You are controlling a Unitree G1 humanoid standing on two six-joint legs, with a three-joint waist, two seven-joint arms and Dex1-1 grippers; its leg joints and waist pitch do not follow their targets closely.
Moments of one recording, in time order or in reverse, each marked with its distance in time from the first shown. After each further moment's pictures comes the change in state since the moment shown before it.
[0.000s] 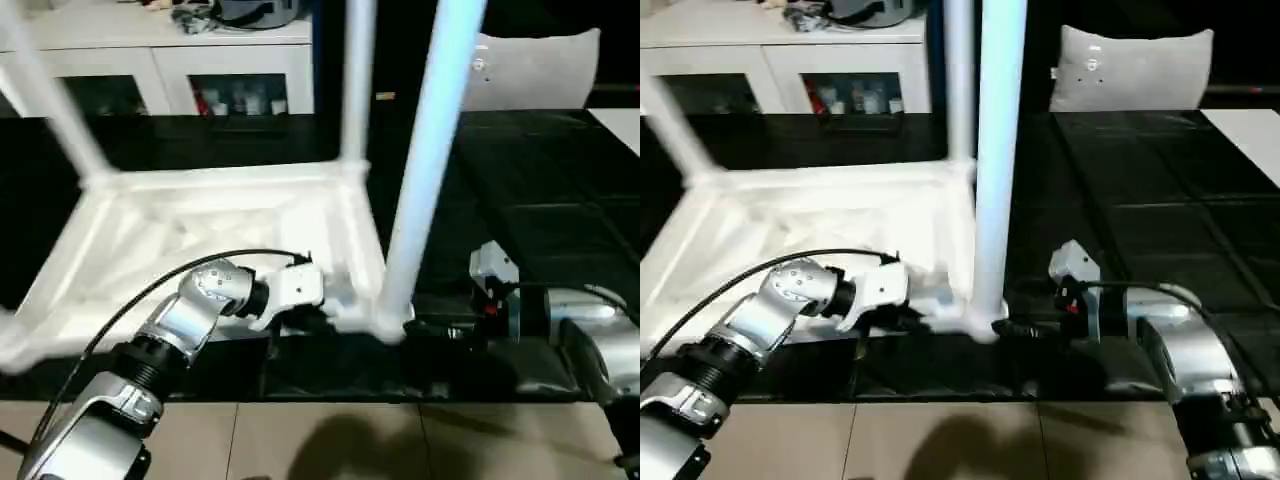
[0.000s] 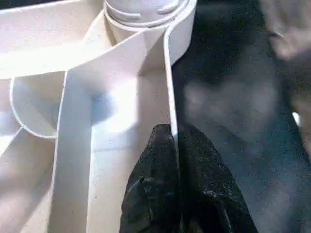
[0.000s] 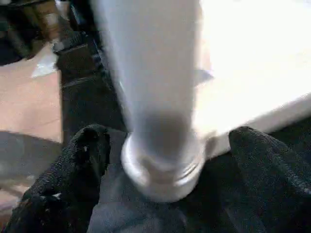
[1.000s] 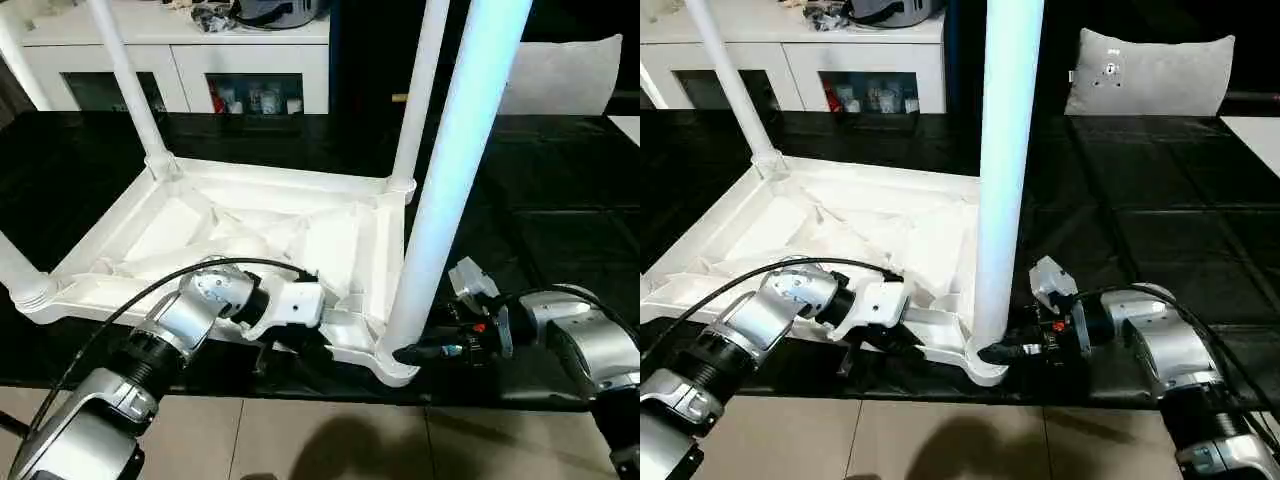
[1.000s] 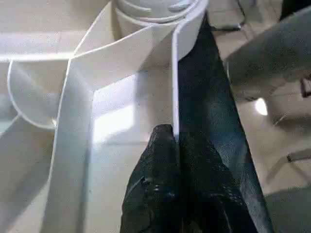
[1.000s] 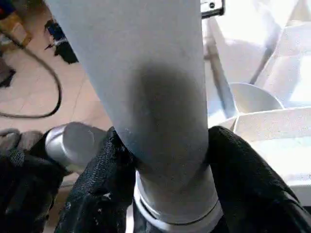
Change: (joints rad) left arm -0.001 -0.019 0.006 -0.032 -0.019 0.106 -0.052; right arm 0.000 0.041 0.053 -0.004 0.045 0.072 0.104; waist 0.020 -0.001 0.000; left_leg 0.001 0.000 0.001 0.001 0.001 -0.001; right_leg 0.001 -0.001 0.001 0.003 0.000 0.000
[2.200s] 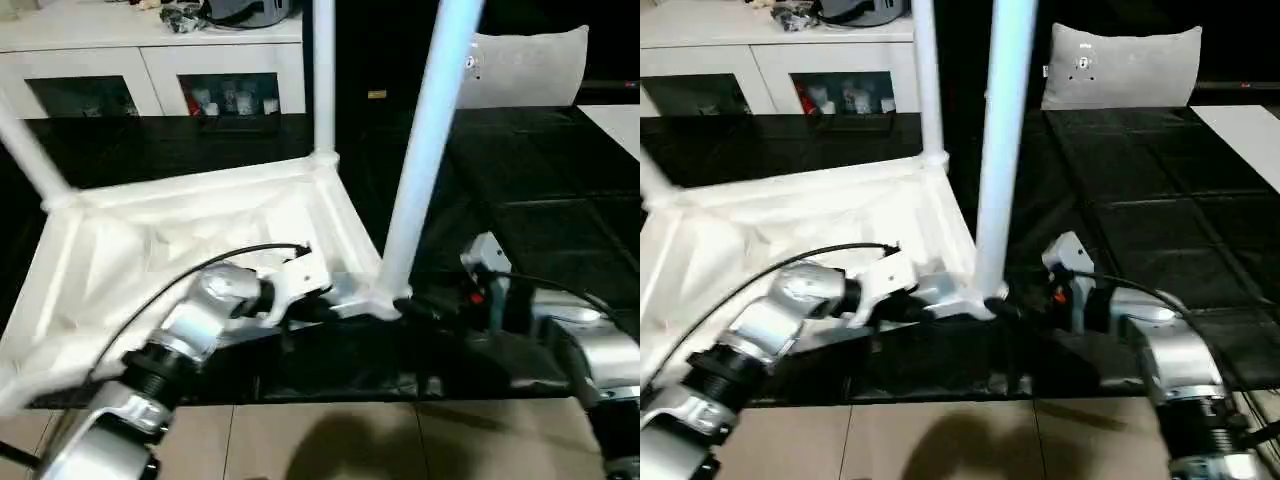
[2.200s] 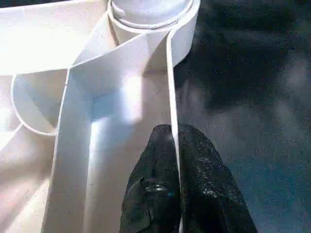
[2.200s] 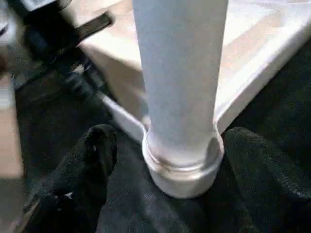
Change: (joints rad) left arm 0.043 -0.017 0.060 -0.068 0.028 0.107 0.201; right arm 0.035 0.019 -0.099 -0.046 -0.045 -0.005 -0.259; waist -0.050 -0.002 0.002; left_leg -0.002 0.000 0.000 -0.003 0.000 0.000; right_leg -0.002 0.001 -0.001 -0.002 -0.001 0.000
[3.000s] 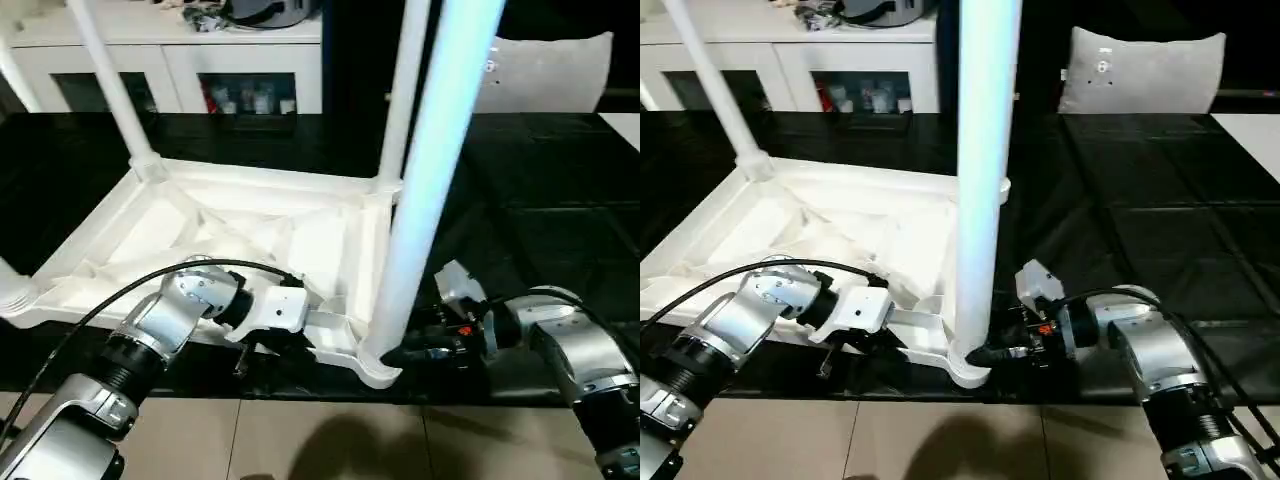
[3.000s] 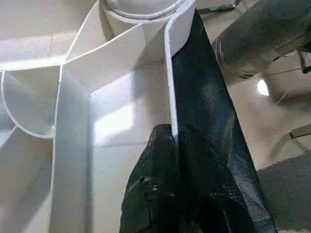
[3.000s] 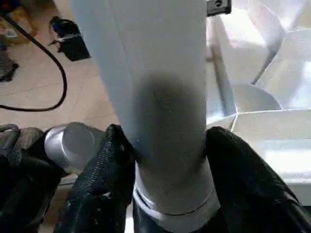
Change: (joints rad) left arm -0.020 0.104 -0.084 0.035 -0.018 -0.265 -0.275; right arm -0.051 0.003 0.146 0.062 0.022 -0.079 0.313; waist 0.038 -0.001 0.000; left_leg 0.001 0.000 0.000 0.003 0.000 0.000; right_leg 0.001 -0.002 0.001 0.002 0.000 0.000
